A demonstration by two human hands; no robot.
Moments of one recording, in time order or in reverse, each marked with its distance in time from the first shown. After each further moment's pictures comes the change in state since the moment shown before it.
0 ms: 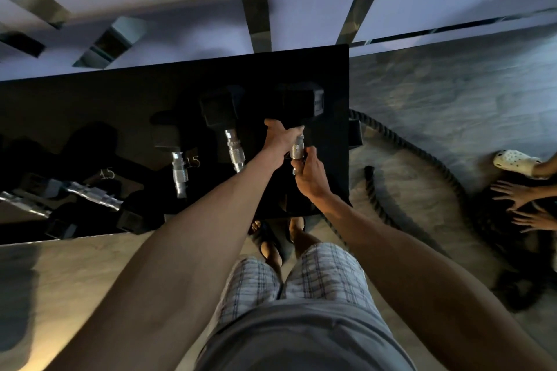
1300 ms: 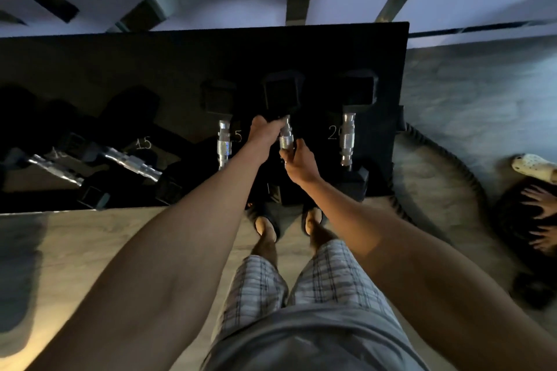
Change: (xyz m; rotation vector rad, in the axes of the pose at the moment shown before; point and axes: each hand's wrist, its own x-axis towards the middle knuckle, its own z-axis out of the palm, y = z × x) left_hand 0.083 -0.121 -0.135 -0.150 -0.014 -0.029; right_hand -0.016 -0.033 0.132 -0.059 -0.053 0.079
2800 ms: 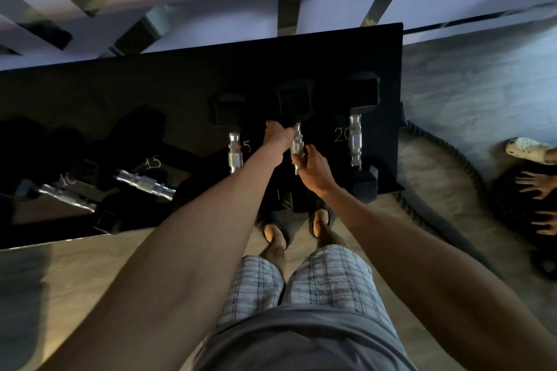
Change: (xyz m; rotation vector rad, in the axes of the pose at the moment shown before) left_hand -0.068 0.052 0.000 0.234 -0.039 -0.012; right_hand -0.017 -0.008 -0.001 -0.083 0.073 -0.070
